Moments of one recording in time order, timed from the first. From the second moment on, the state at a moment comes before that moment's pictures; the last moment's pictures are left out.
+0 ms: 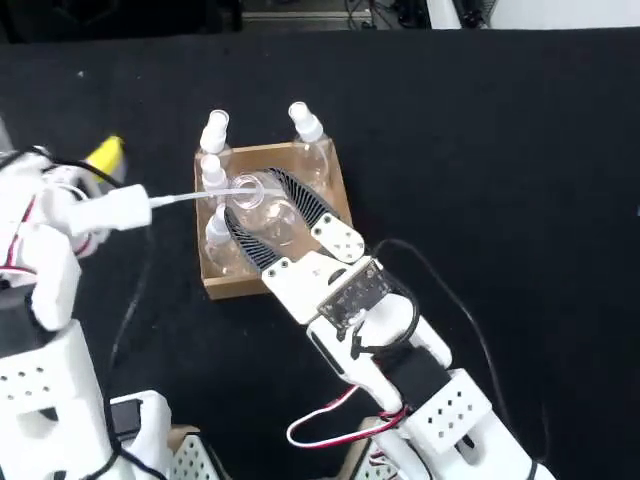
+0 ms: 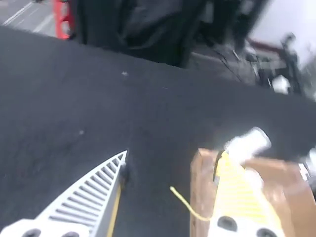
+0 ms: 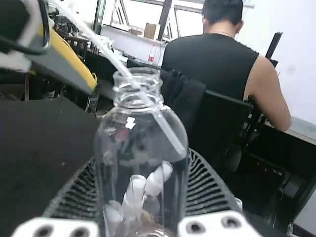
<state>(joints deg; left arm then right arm) -17.9 -52.4 17.0 70.3 1.1 -37.9 -73.3 73.4 4.1 15.4</state>
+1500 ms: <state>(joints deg) -7.3 -62.5 13.8 87.6 -8.2 -34.3 -62.5 68.0 15.4 5.2</state>
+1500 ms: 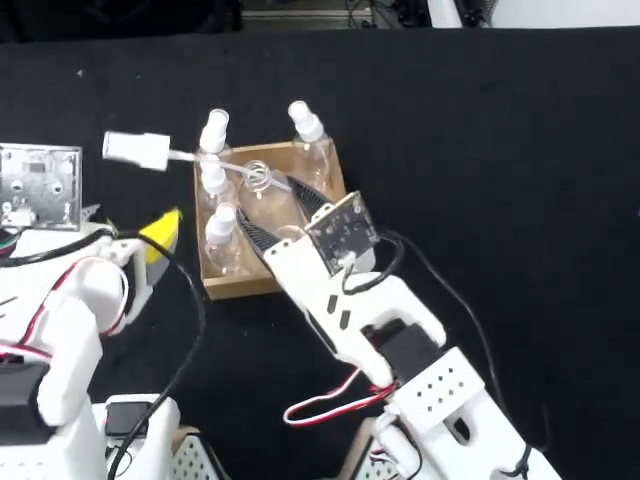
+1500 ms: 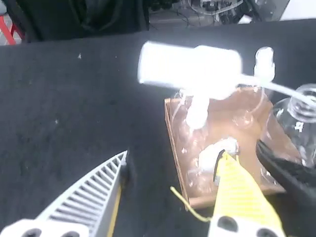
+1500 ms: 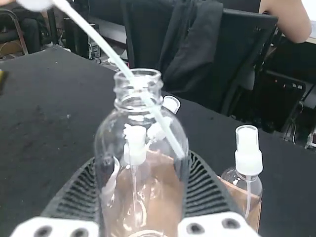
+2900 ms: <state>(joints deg) -5.1 -66.2 42.2 48.4 -4.6 -35.7 -62.4 68.0 15.4 5.1</state>
